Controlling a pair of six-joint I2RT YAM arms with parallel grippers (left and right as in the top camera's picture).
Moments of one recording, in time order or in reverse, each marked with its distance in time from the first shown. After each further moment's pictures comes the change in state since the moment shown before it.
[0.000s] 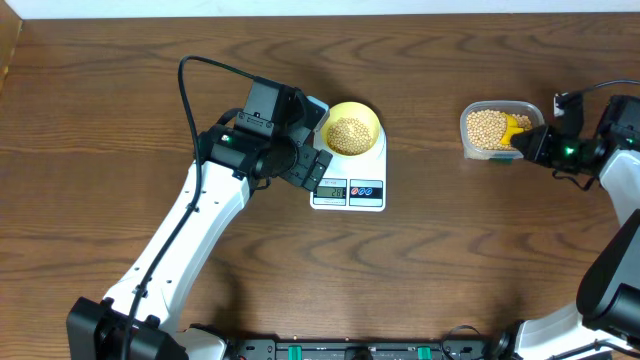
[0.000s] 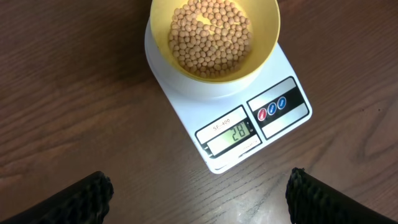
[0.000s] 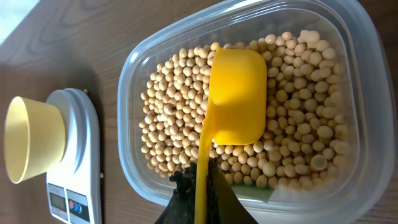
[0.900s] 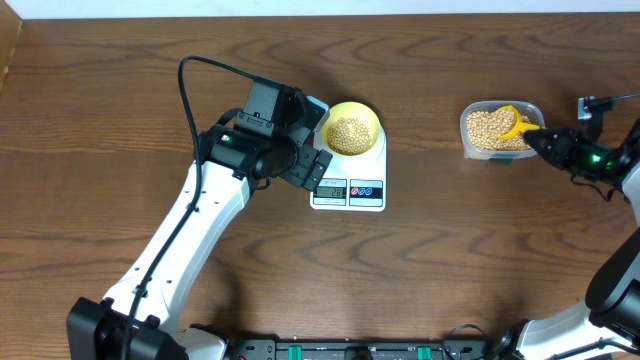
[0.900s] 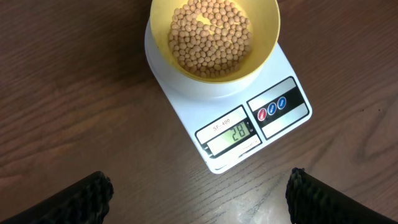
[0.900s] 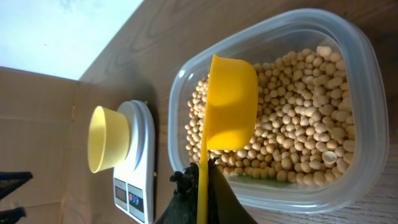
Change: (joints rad) left arm 0.000 0.000 0.000 0.000 0.000 0.000; right arm -0.128 0.014 -0.002 0.006 -0.294 -0.001
